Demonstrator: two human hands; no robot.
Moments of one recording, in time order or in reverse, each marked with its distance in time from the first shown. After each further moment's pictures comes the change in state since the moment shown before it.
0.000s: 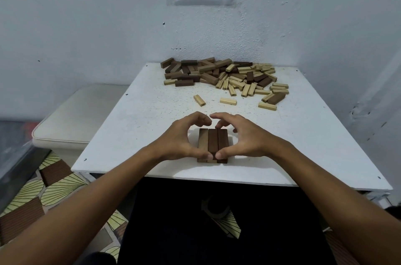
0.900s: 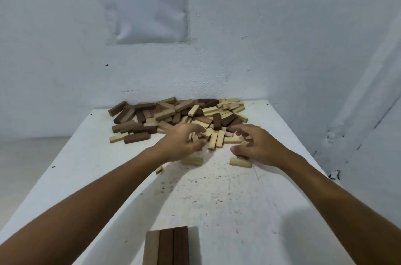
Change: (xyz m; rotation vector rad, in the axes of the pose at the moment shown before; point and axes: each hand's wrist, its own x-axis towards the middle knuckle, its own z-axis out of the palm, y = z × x) left_hand 0.231 -0.013 0.005 0.337 -0.038 0.115; right_hand 0.055 0.127 -0.126 0.012 0.353 0.220
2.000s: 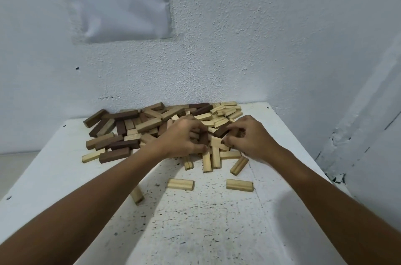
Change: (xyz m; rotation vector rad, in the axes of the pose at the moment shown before) left_hand 0.083 -0.021 0.013 -0.010 -0.046 0.020; right_hand 0.072 0.030 0.002 -0.010 0.177 0.047
